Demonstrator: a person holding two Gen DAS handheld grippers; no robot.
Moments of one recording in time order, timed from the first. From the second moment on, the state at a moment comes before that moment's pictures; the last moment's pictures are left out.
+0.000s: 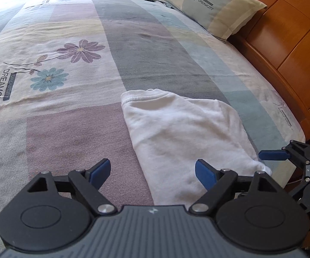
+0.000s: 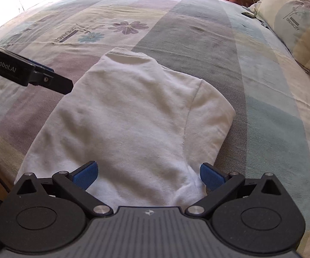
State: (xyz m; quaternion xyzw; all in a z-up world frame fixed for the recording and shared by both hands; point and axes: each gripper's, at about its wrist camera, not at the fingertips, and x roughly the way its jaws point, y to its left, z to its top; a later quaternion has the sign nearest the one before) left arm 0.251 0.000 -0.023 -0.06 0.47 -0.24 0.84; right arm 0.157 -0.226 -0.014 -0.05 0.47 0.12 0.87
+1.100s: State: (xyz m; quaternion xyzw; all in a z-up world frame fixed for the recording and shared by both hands) left arm 0.297 0.011 -0.082 -0.30 0.54 -0.30 0.72; right arm 0.229 -0.352 -0.078 0.41 0.44 0.18 0.78
